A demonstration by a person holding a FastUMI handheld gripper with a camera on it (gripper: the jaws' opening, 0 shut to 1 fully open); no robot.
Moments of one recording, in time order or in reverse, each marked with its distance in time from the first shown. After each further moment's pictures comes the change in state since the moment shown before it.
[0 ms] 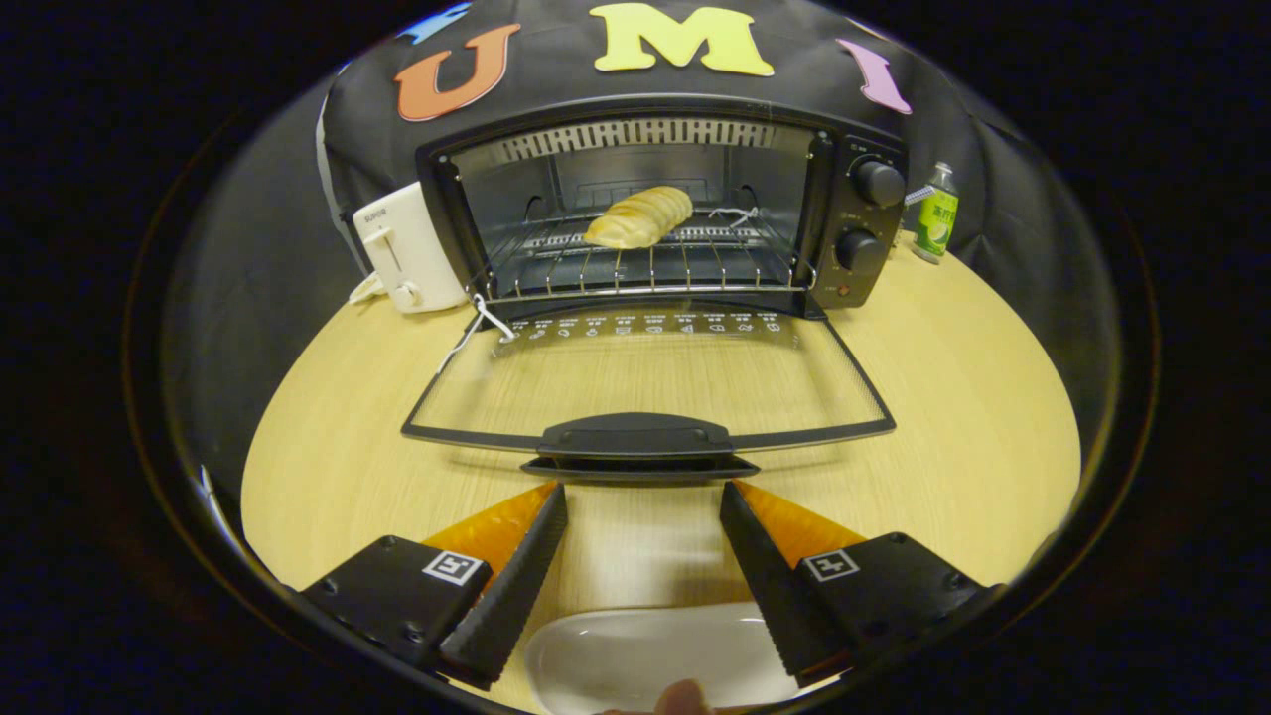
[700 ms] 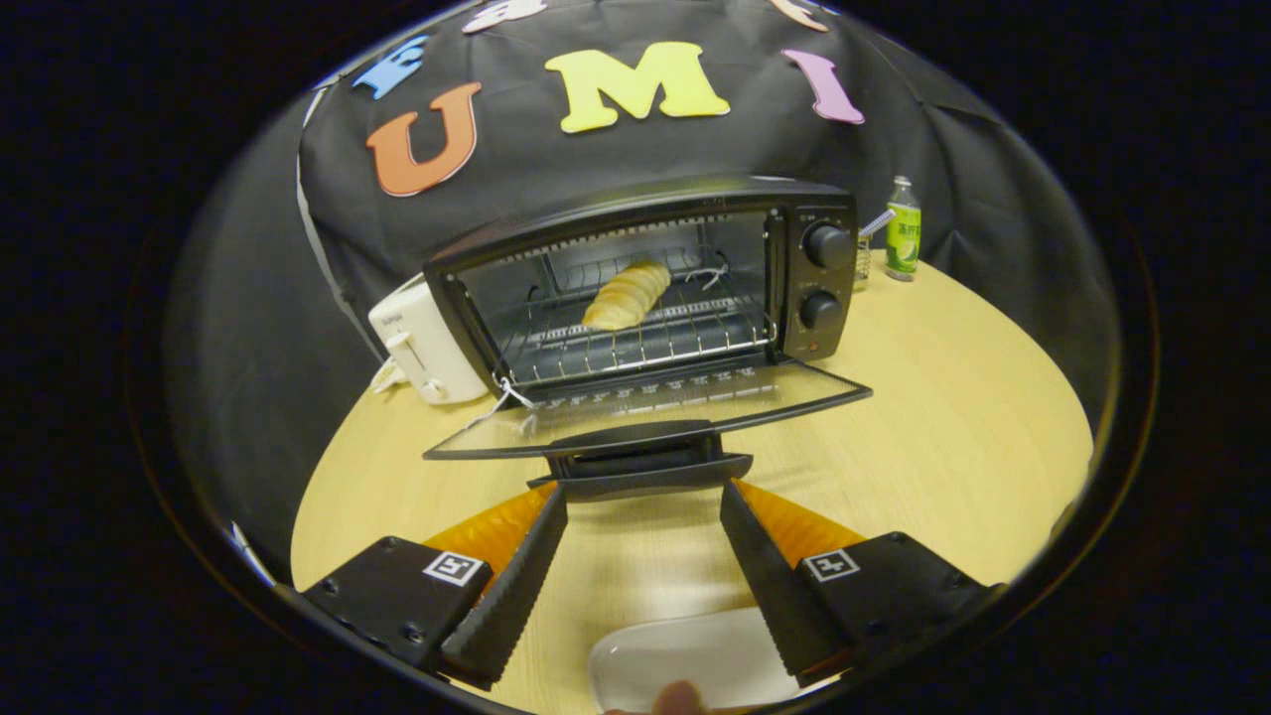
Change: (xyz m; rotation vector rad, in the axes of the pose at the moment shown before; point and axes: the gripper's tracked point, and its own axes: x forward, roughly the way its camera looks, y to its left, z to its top) arm -0.044 0.010 0.061 0.109 -0.192 0.022
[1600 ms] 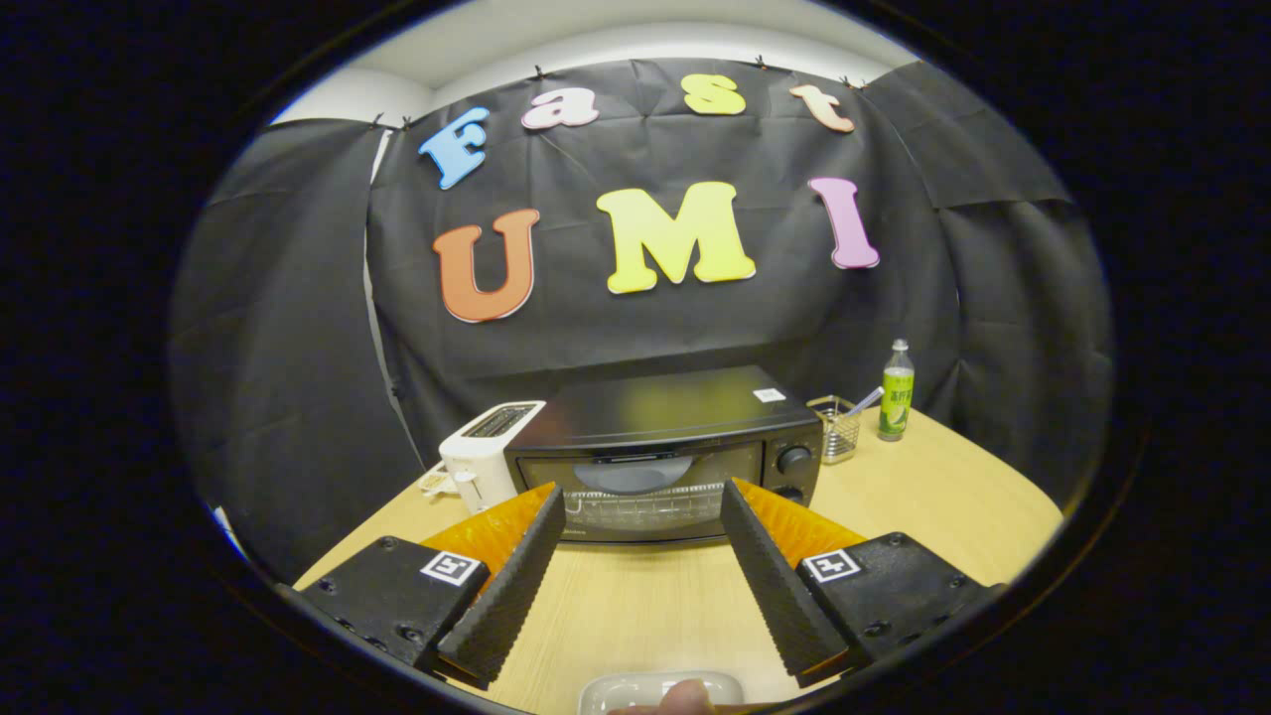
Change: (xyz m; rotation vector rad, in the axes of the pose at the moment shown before) arm -0.114 0.000 0.121 -0.112 -0.423 0.089
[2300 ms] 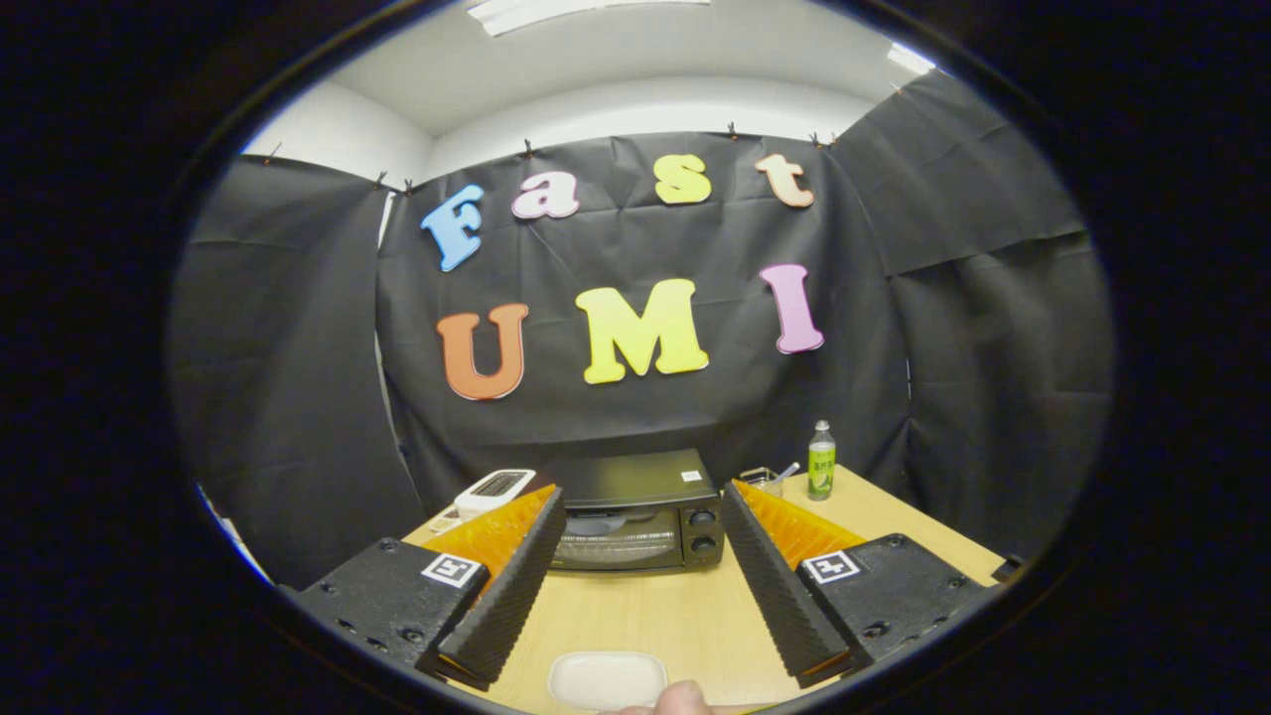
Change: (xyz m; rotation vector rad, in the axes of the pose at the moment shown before) arm -0.147 -0.048 0.085 0.006 -0.166 -0.029
